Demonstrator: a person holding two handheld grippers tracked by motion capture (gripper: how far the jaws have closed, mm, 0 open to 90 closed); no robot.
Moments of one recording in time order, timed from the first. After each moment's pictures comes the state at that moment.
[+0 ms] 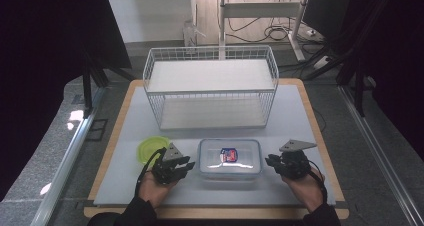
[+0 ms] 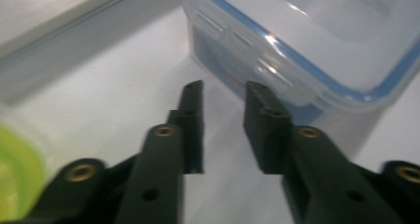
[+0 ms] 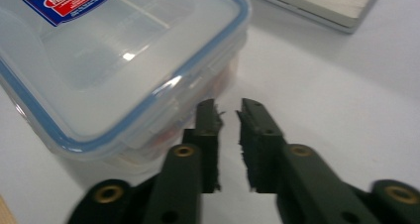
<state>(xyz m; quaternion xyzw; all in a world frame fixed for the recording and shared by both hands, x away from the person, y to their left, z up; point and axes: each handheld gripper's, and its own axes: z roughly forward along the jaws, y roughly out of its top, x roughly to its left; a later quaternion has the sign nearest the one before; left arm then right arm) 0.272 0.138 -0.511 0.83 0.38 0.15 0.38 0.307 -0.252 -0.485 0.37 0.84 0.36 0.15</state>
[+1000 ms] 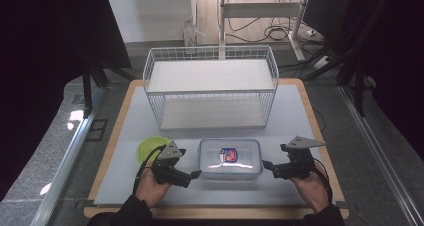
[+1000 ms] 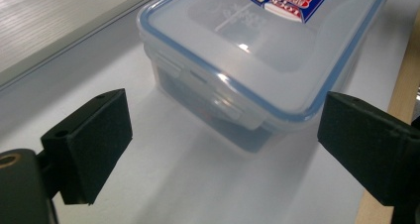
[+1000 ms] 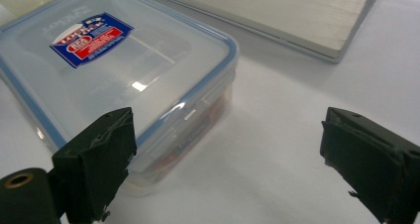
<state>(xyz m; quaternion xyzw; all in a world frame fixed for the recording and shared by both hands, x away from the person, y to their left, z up) 0.279 0.137 -0.497 0.84 0.32 0.10 0.43 0.309 -0.260 -0.475 0.37 0.82 0.41 0.15</state>
